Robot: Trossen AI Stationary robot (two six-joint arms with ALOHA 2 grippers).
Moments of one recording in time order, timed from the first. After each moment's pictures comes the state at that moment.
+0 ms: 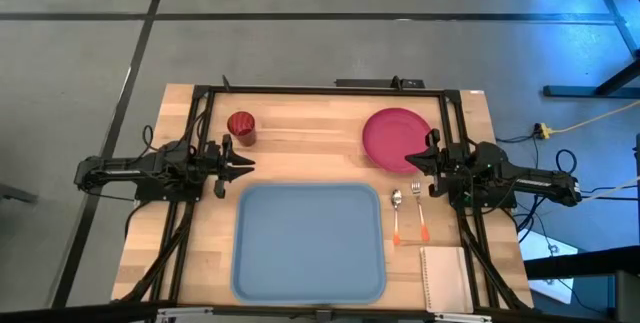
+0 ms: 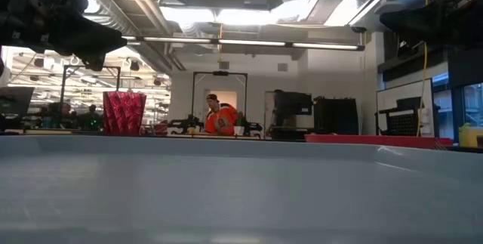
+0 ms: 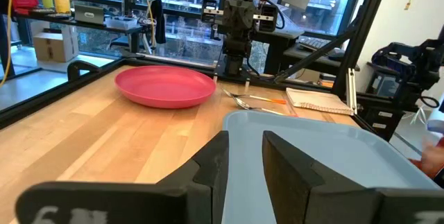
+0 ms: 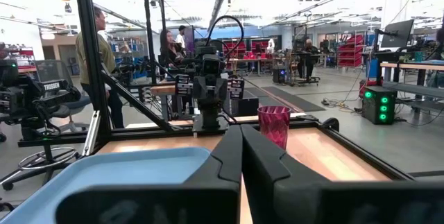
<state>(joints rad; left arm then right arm) 0.07 0.01 0.01 0.02 0.04 -0.17 -0.13 0.01 0.01 0.19 -0.09 0.07</state>
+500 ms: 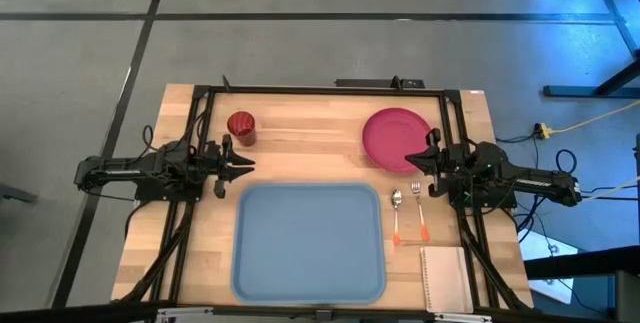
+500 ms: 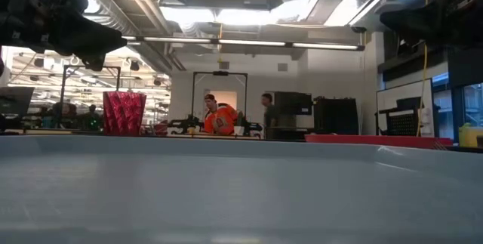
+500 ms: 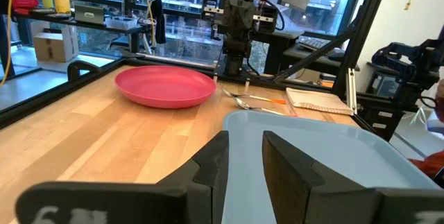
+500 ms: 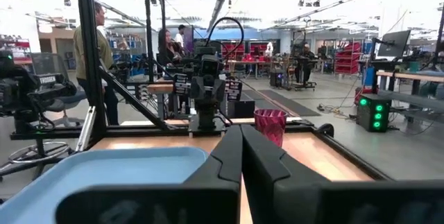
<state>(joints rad) 0.07 0.01 0.01 0.02 0.04 -0.17 -0.13 0.01 0.01 0.19 -0.09 0.04</state>
